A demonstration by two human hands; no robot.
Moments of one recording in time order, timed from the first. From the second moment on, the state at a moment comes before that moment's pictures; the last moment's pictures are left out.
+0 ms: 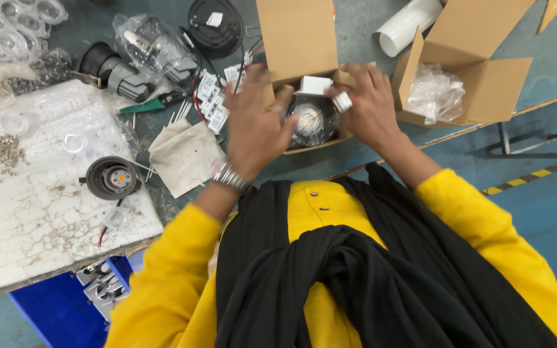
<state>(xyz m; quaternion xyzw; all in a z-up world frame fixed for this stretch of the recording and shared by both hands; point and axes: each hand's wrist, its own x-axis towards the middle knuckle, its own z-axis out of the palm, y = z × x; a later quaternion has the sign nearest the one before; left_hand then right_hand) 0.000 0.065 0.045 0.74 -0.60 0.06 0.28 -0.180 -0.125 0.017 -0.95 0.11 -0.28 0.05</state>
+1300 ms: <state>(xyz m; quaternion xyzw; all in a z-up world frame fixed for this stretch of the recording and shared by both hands) 0.032 -0.010 -0.077 0.52 -0.24 -0.44 0.69 -0.226 -0.064 -0.023 -0.94 0.19 -0.17 0.24</state>
